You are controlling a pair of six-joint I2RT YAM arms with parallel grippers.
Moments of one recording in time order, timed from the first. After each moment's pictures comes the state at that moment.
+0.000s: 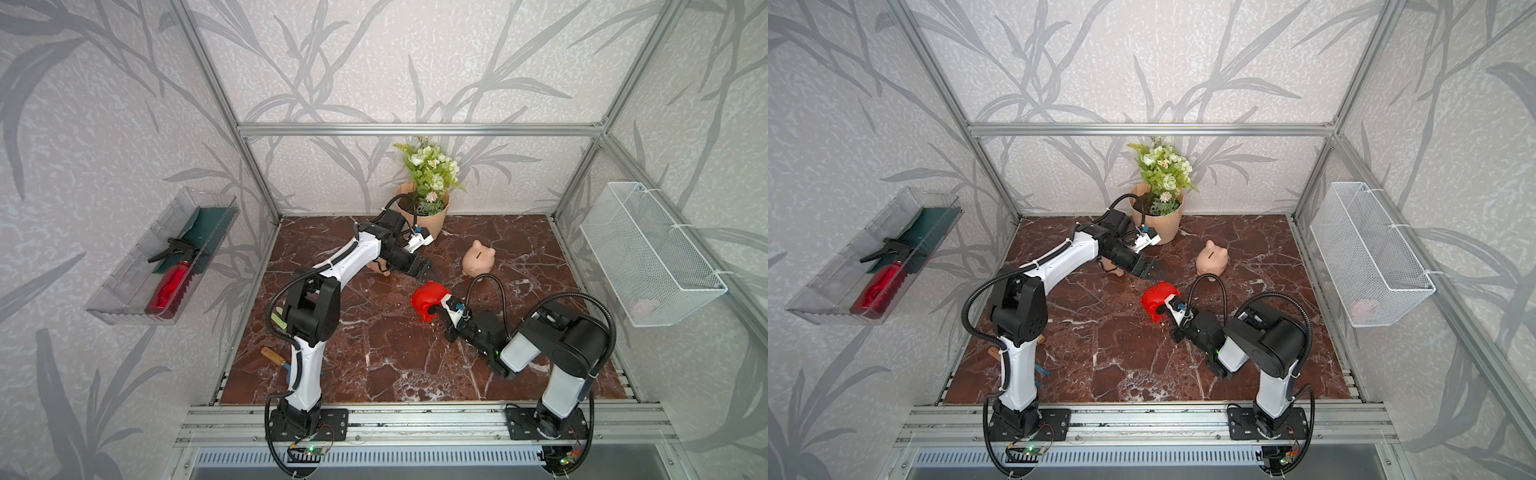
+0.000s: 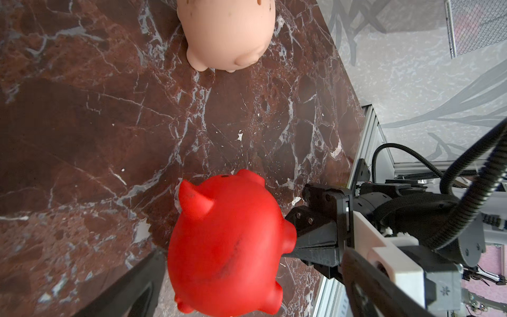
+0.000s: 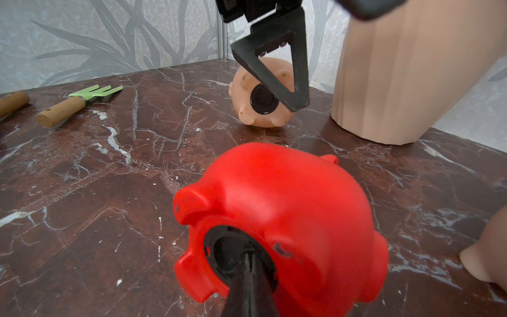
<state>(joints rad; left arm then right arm) -0.46 2.09 1.79 -0.88 0.78 0.10 0.69 1.82 0.28 1.32 -0.07 -0.07</state>
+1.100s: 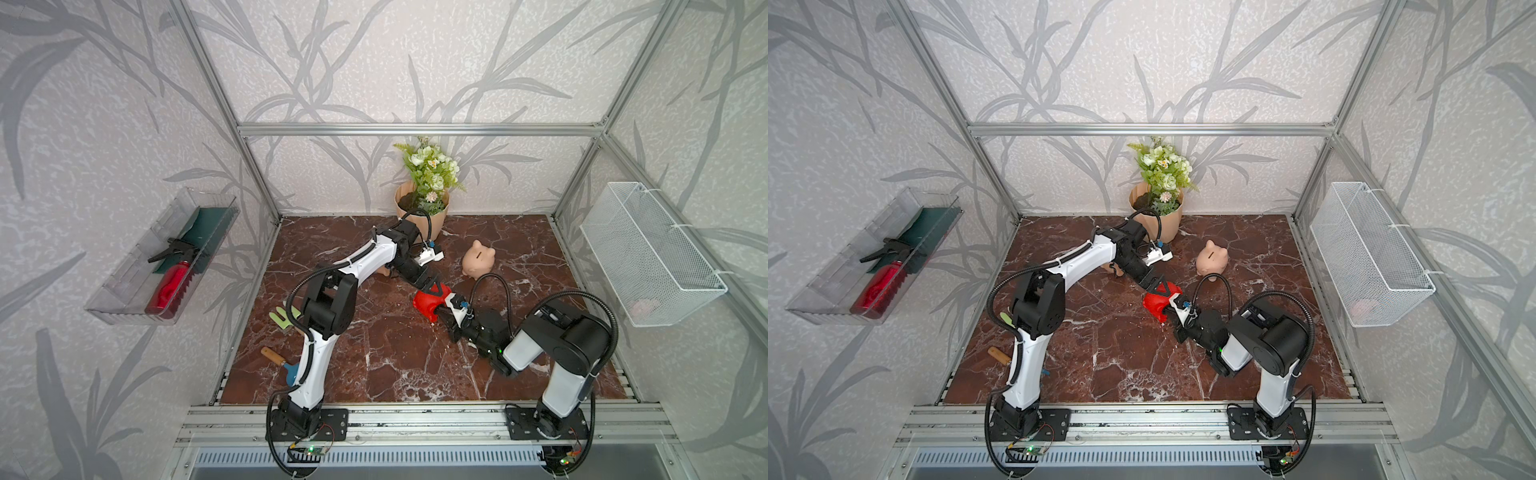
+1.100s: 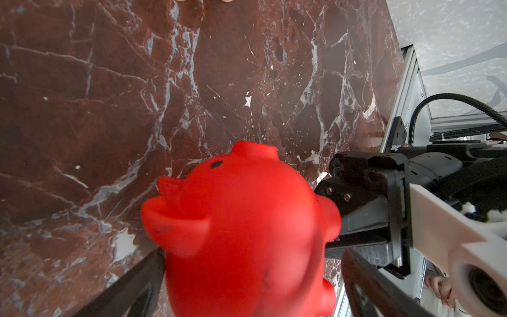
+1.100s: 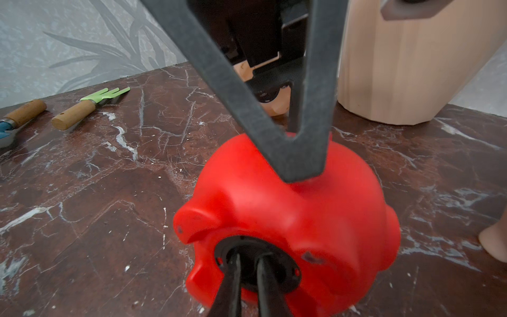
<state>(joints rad) -0.52 2.21 1.86 -1.02 0.70 0.26 0.64 1.82 0.27 1.30 -0.17 -0.01</state>
